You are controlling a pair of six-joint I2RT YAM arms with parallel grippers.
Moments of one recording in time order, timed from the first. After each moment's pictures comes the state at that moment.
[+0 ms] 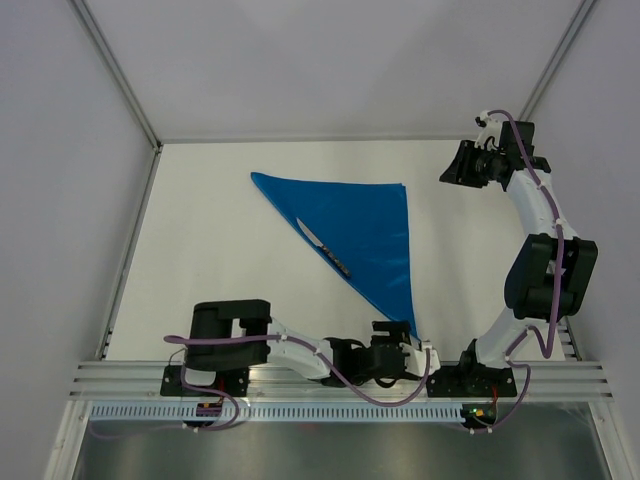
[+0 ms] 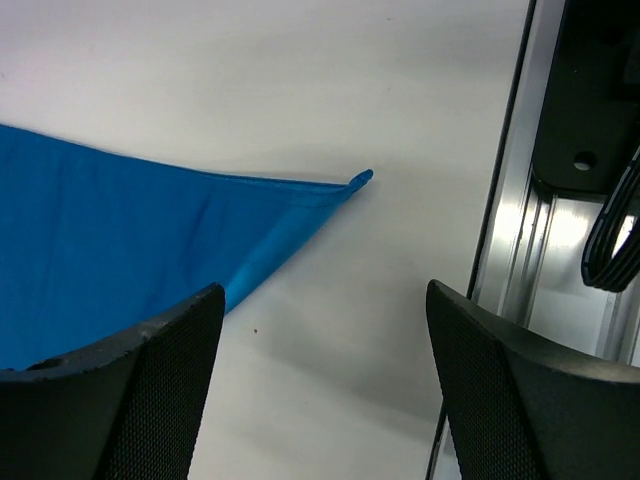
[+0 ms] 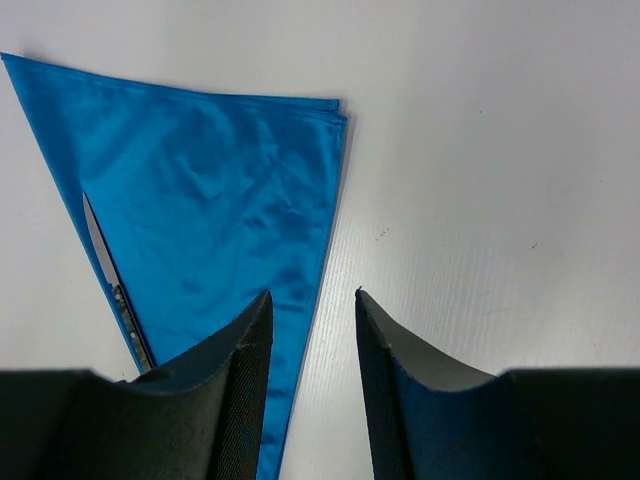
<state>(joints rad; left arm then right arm) -1.57 1.90 0.93 0.41 -0.48 0.28 -0.16 1.74 1.49 -0.54 -0.52 0.08</state>
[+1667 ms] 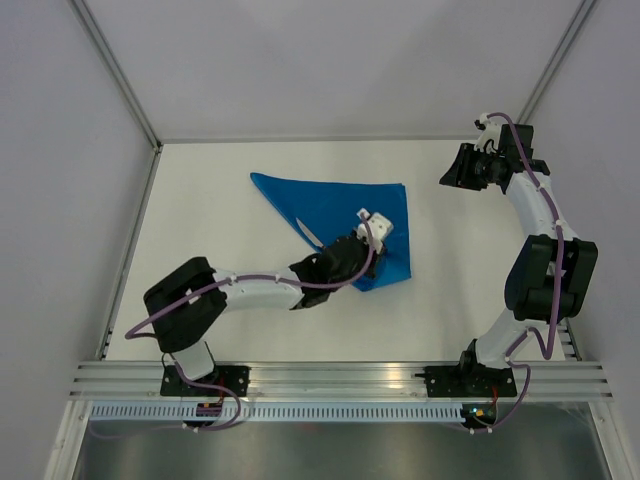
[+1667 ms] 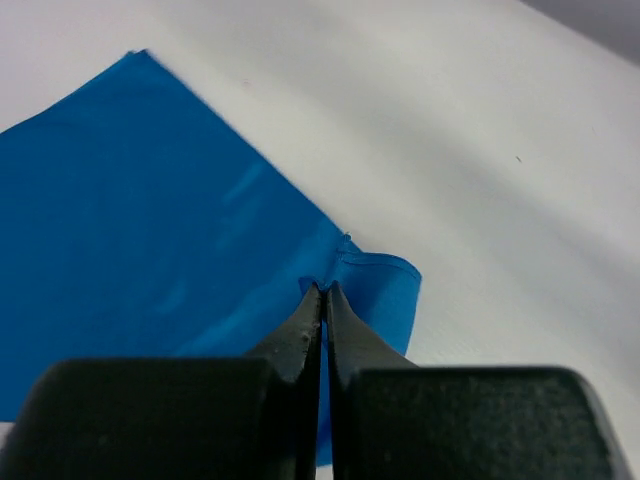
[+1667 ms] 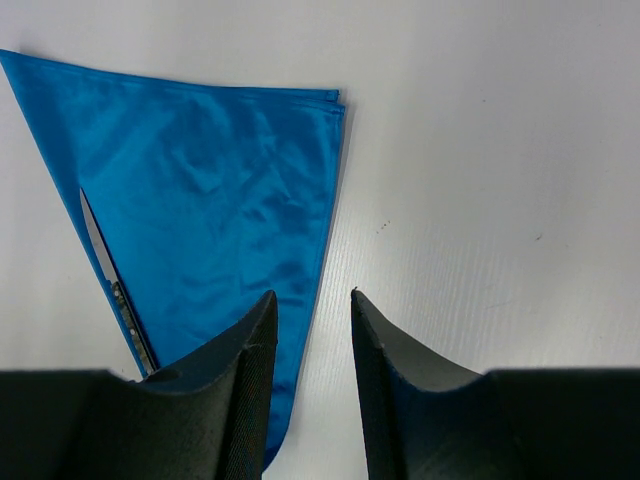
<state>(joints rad) -1.14 1.72 0.96 0.50 -0.27 -0.09 -0.16 1.73 1.46 -0.53 -0.52 0.08</state>
